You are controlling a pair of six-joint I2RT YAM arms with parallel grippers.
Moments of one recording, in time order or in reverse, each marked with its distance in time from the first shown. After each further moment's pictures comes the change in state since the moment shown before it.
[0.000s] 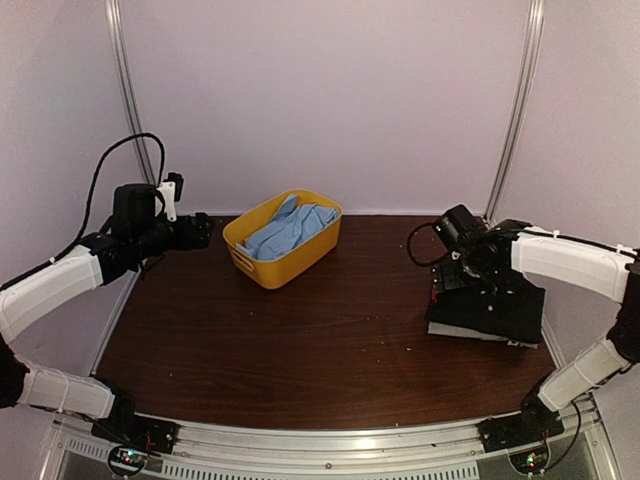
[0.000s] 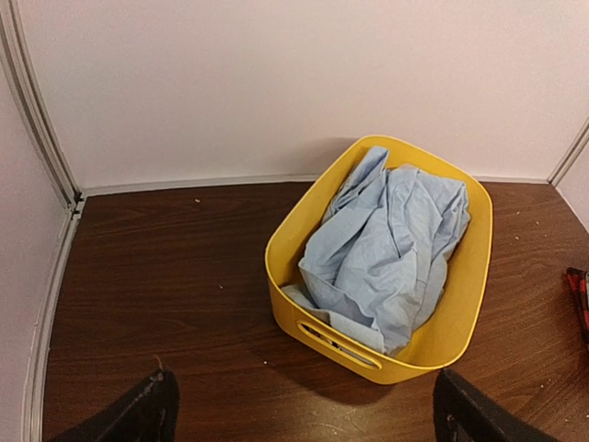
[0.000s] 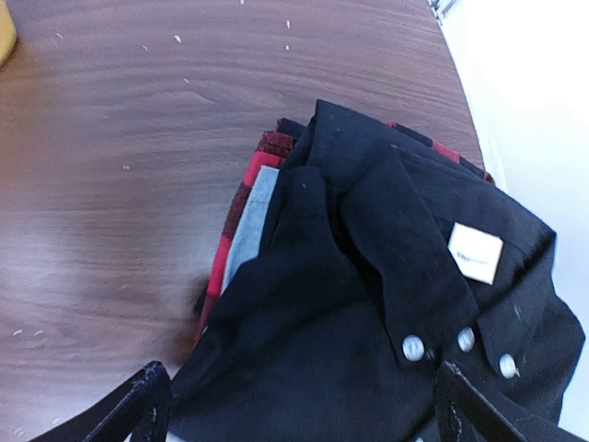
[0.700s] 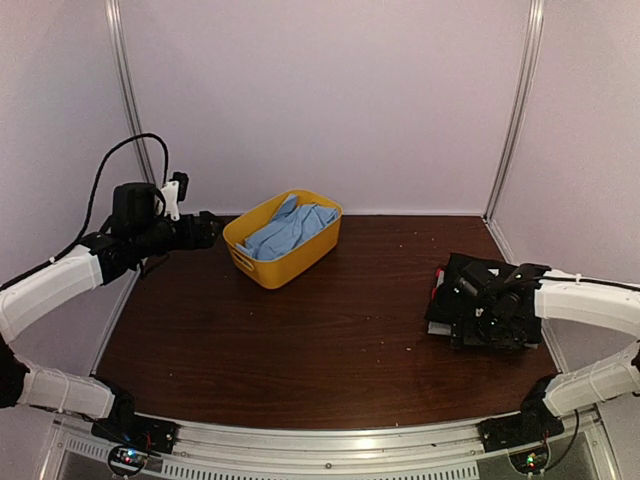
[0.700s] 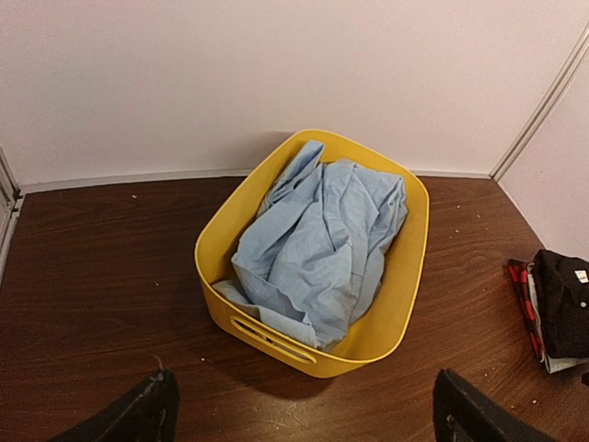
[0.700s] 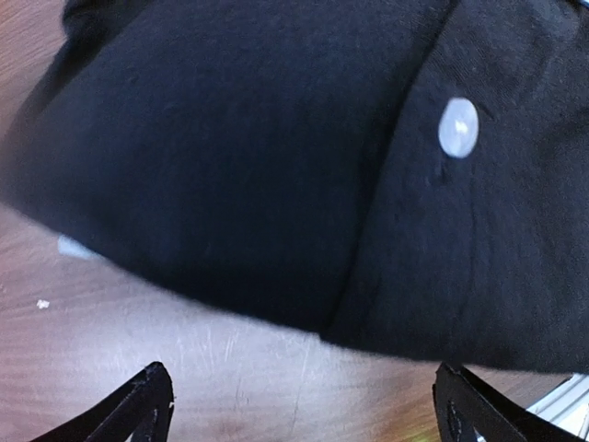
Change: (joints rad) left arm 0.000 0.000 0.002 0.014 0.172 -0.061; right arm 0.088 -0.279 -0.344 -0.218 -0.204 0.420
